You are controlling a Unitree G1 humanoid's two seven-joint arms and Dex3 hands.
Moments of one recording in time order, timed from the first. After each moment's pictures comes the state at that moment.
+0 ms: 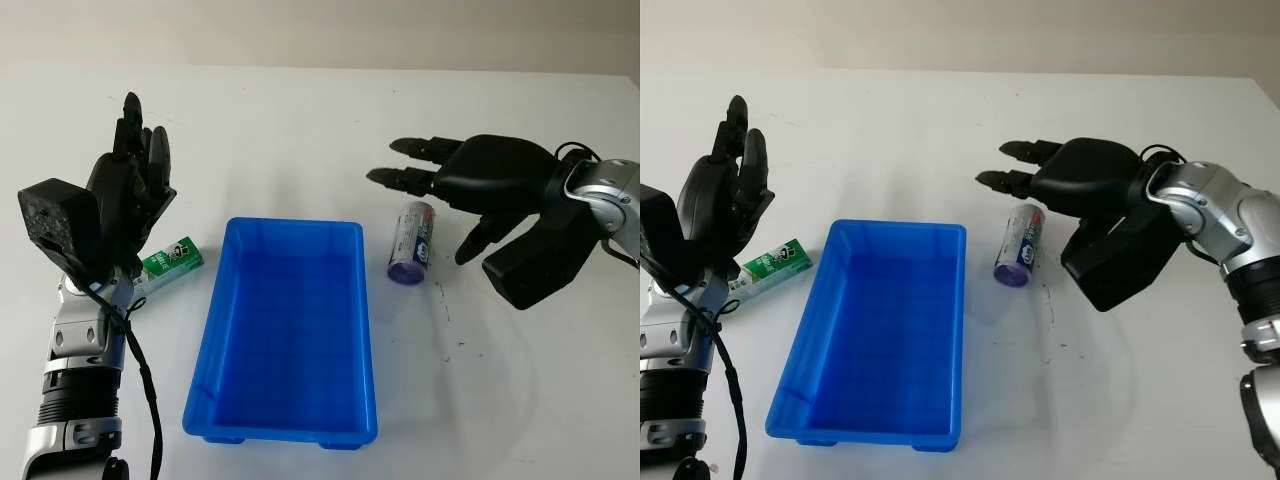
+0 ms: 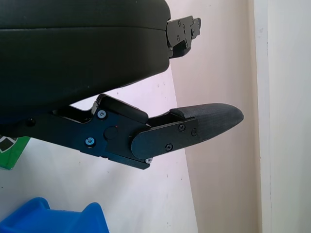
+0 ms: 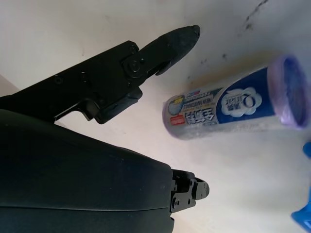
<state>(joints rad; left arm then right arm) -0.46 0.32 0.24 0.23 -0.17 0.05 -0.17 -0.87 -0.89 0.36 0.59 -0.82 -0.79 0.33</state>
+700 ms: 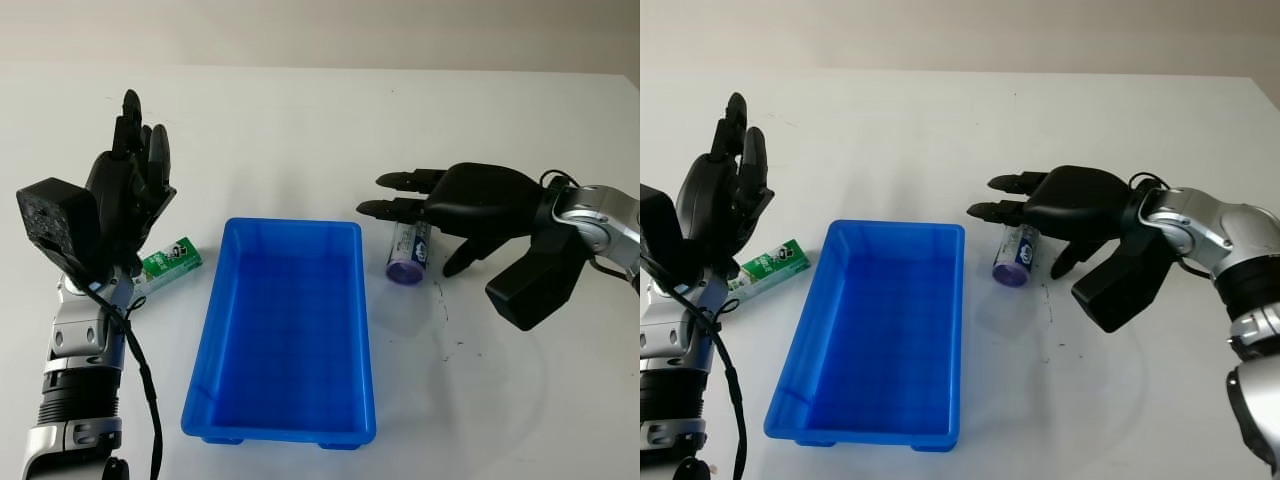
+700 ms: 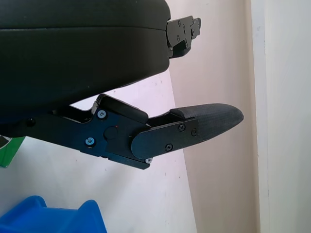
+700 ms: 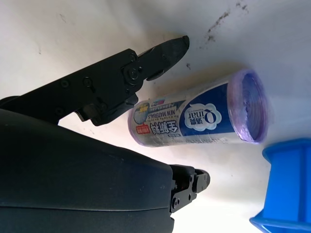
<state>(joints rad) -0.45 0.32 0.24 0.21 -0.17 0.06 -0.15 -0.92 -0.83 0.47 0.79 -0.89 -0.94 0.10</state>
